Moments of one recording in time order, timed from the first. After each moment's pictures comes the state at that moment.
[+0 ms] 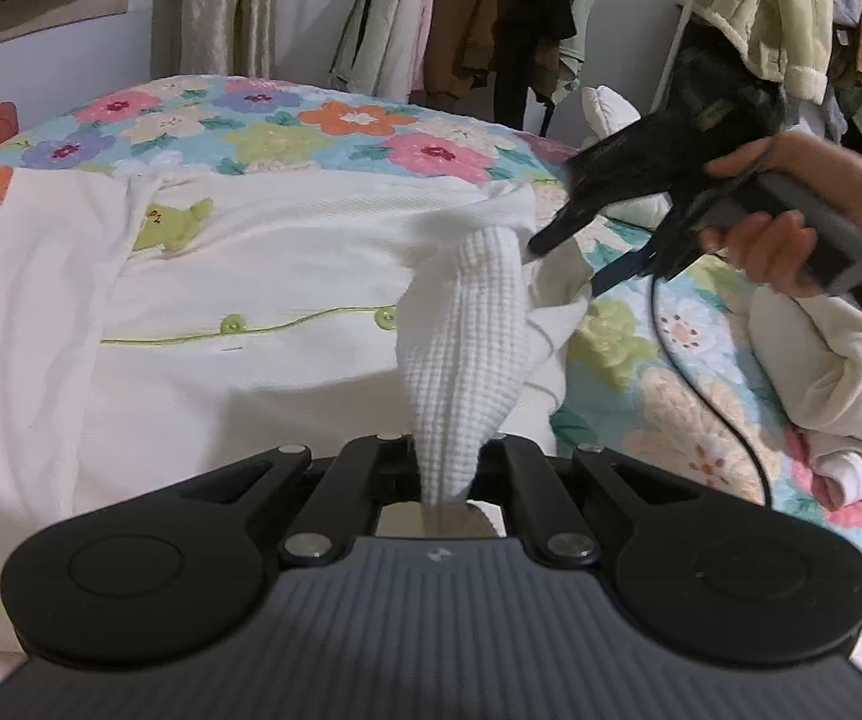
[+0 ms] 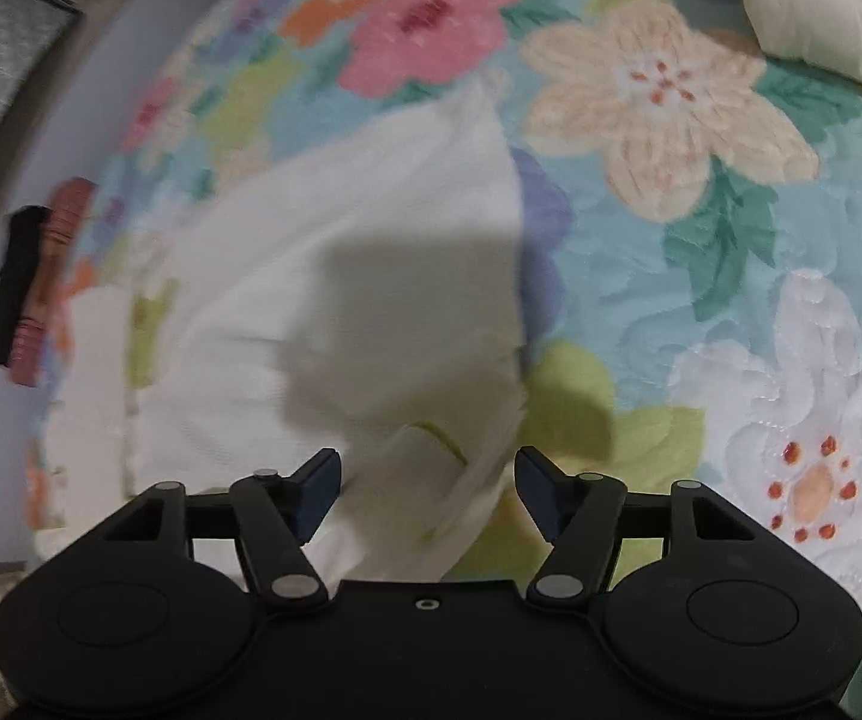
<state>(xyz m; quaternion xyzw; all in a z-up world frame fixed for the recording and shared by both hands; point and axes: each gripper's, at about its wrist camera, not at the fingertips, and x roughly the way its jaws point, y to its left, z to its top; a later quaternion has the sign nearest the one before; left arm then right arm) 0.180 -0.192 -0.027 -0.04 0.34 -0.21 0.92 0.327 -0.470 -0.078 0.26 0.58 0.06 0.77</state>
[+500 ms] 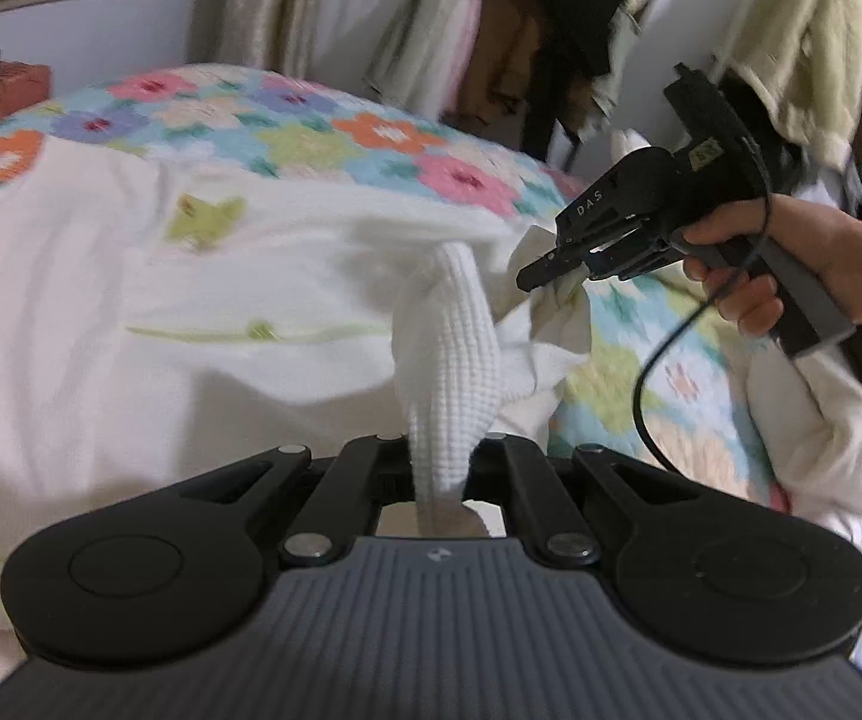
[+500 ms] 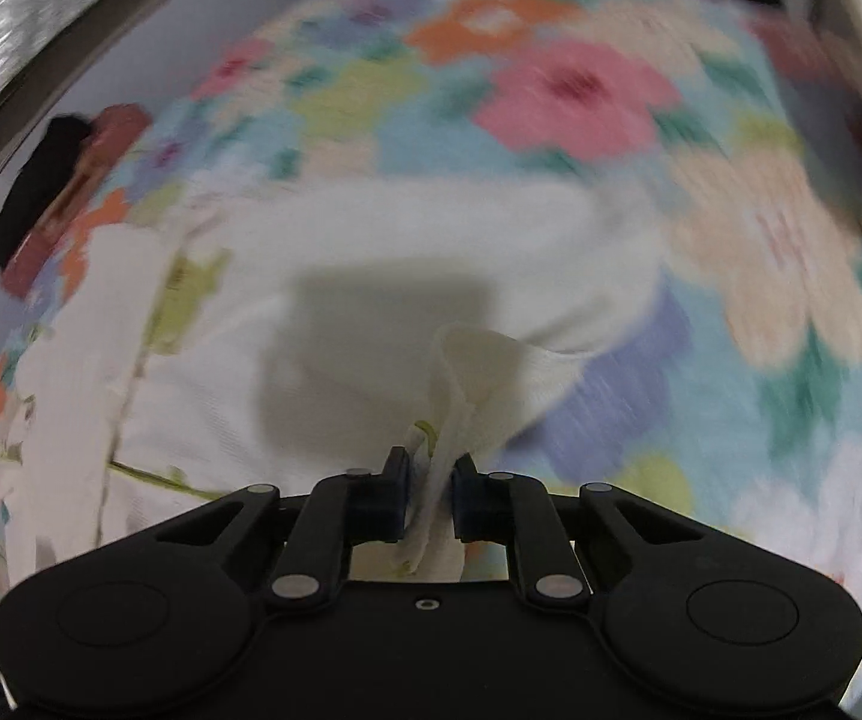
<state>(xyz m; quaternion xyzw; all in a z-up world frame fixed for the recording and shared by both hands) 0.188 -0.163 -0.008 -0.09 0.32 -0.15 0.93 0.344 -0.390 -0.033 0.09 0.53 0.14 0.83</state>
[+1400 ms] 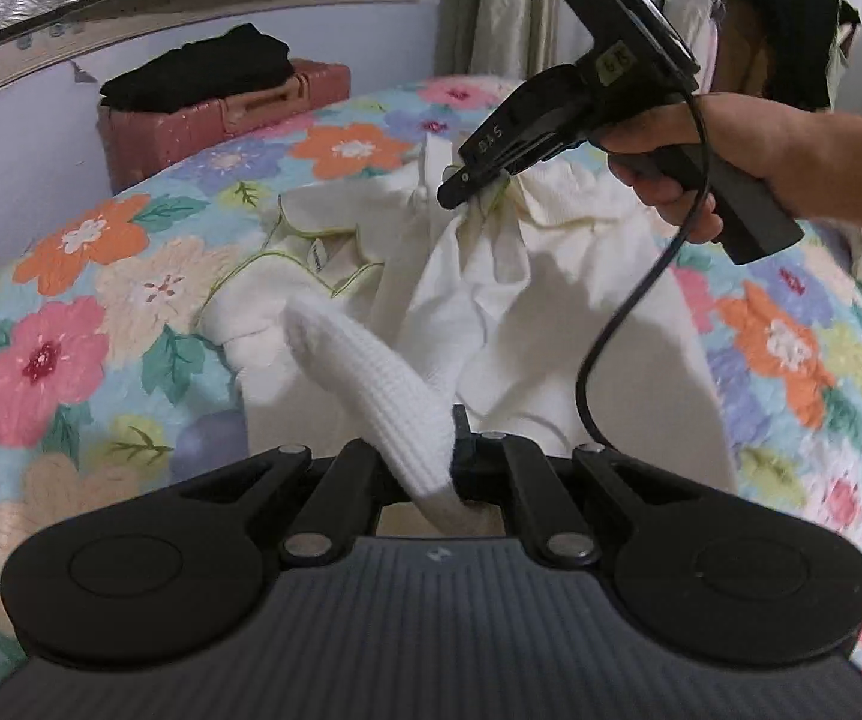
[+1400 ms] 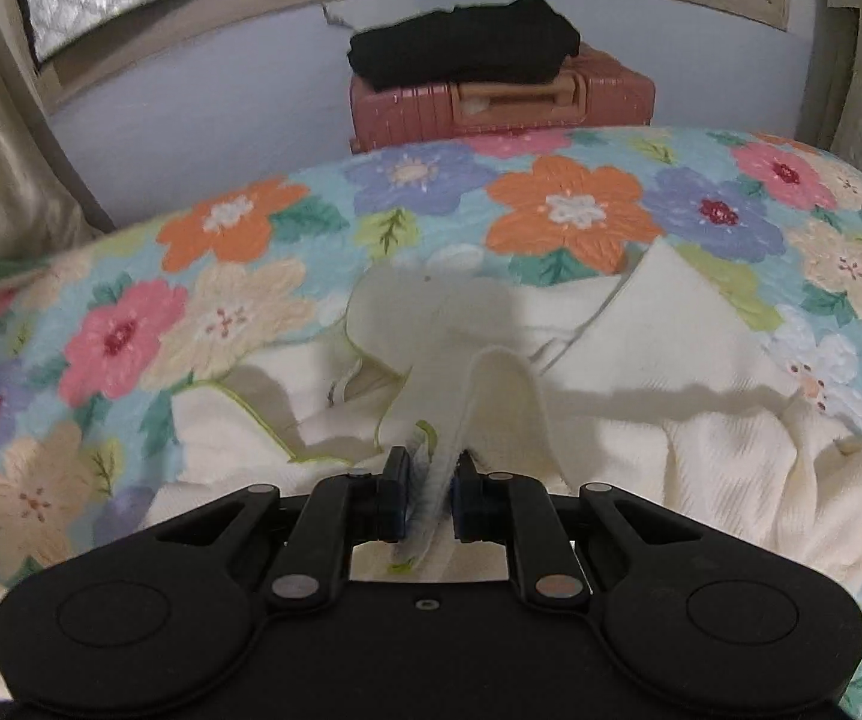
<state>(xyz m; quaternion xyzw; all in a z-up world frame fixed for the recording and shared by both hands) 0.103 0.055 -0.002 -0.07 0.37 0.03 0.92 0.335 -0.012 -0.019 -0.13 0.43 0.40 0.80</state>
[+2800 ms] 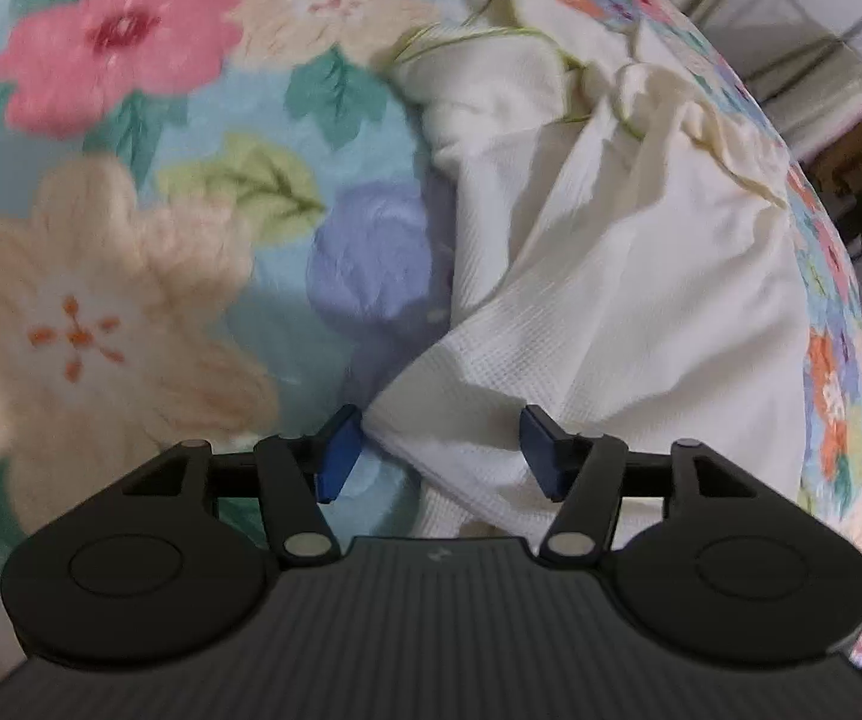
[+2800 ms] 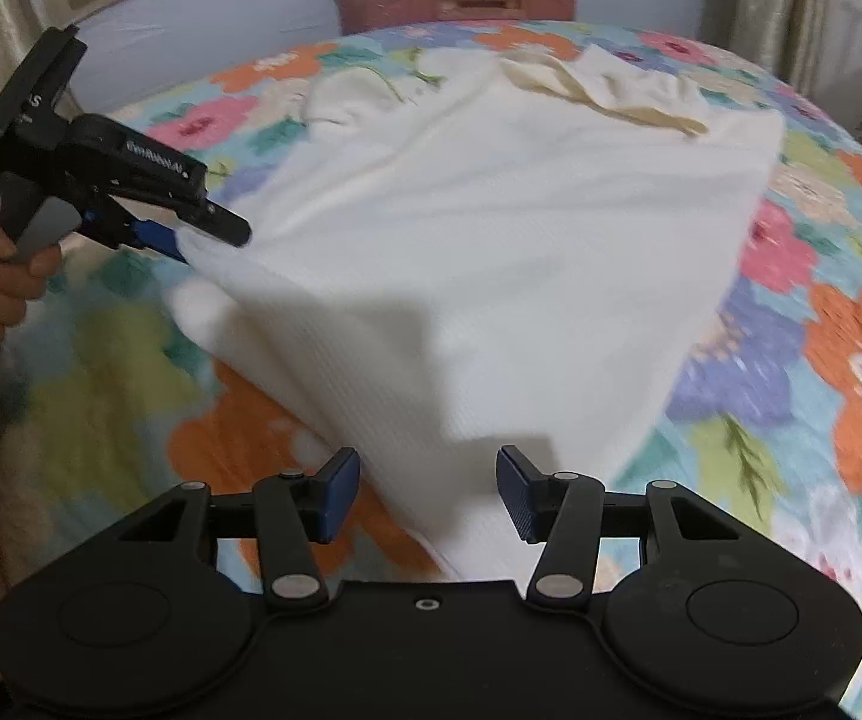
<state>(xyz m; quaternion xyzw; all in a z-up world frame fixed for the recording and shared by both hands) 0.090 0.180 -0.104 -0.30 0.48 0.08 0.82 0.060 -0.128 -0.080 -0.15 0.44 0.31 0.83</state>
